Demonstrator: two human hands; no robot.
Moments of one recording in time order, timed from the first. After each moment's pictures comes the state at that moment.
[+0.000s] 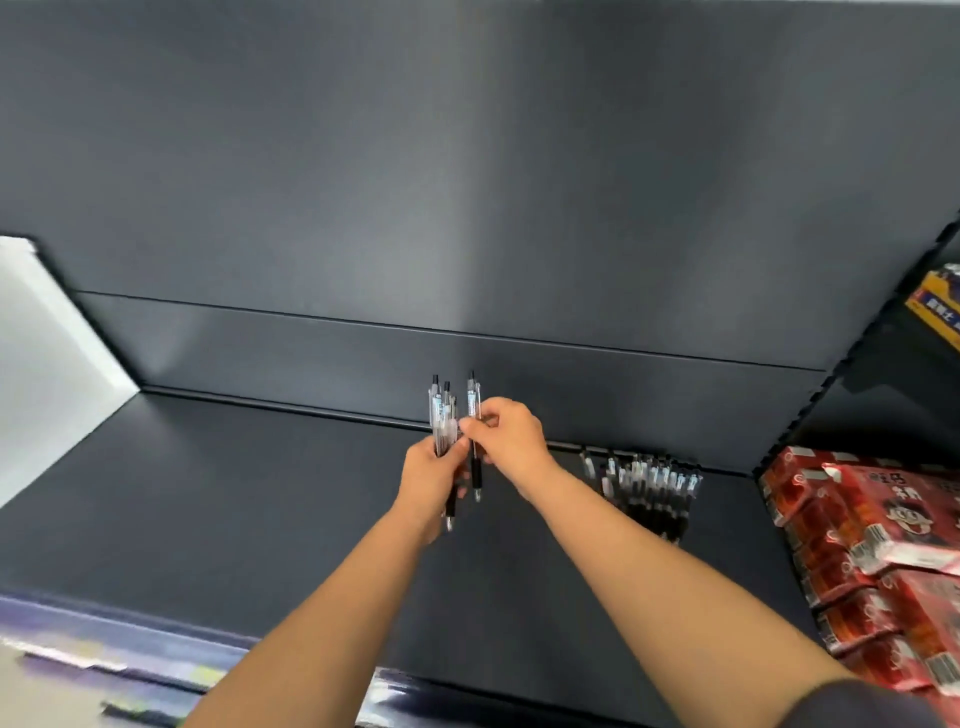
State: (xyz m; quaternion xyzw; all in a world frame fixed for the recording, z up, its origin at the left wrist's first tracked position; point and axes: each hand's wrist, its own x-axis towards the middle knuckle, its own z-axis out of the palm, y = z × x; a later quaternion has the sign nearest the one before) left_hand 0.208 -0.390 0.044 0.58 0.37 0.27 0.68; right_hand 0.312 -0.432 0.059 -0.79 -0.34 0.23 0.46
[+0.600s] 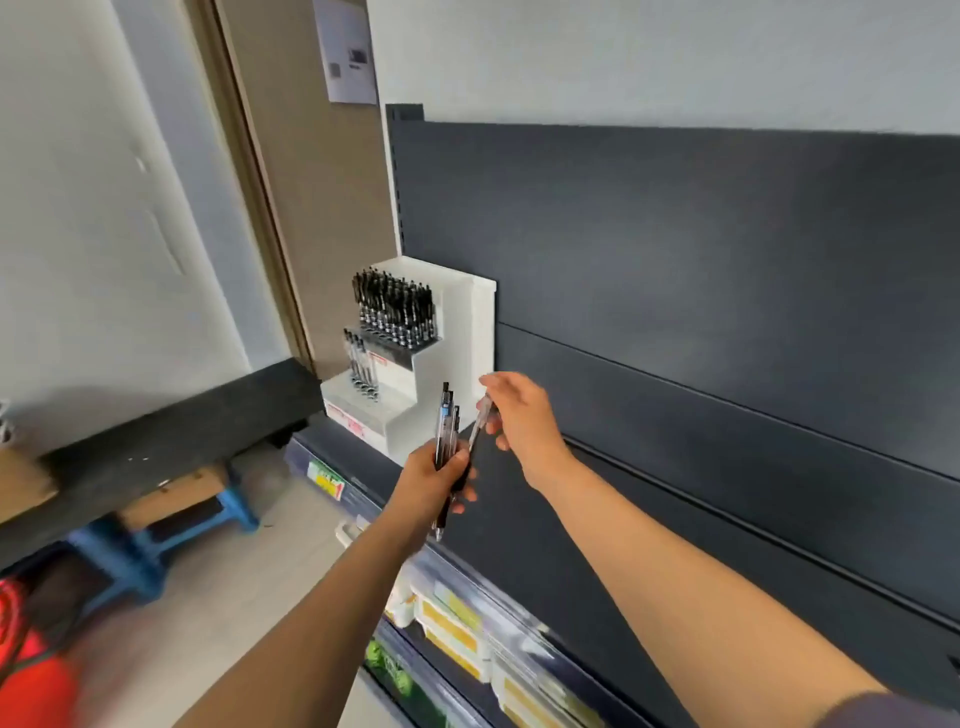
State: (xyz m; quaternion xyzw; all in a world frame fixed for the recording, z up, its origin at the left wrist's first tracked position) left_hand -0.155 -0.206 0.094 0.57 0.43 0.42 0.57; right_hand -0.026 -0.205 0.149 -0.56 -0.46 0.40 0.56
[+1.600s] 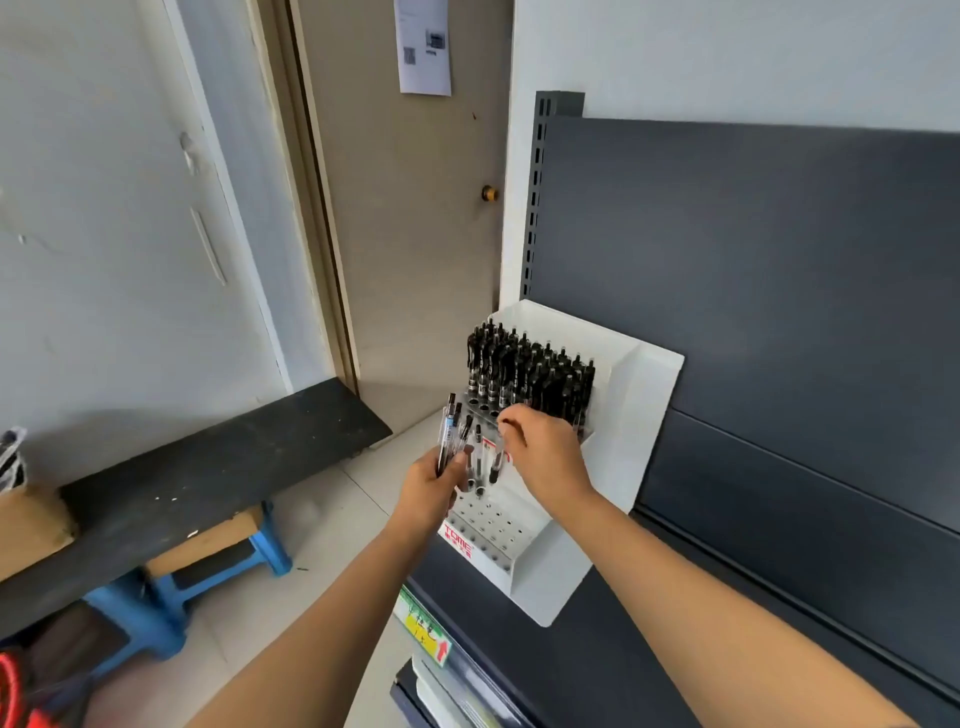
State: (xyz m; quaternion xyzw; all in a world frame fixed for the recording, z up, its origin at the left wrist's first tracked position) left_hand -0.285 0.052 0.081 0.57 0.50 0.43 0.49; right_hand -0.140 0.056 0.109 -0.62 -0.69 0.09 0.37
